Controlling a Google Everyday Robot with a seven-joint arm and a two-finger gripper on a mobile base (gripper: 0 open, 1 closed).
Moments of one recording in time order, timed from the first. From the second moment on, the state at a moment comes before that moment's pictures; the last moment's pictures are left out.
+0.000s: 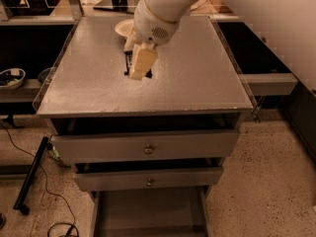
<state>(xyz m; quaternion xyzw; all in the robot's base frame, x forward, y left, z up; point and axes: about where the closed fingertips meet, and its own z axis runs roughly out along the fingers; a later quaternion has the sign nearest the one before) 0.592 0.052 0.944 -0.75 0.61 0.07 0.26</state>
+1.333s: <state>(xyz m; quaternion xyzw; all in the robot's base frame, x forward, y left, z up) 0.523 0.012 0.926 -0.72 0.64 0.03 0.27</state>
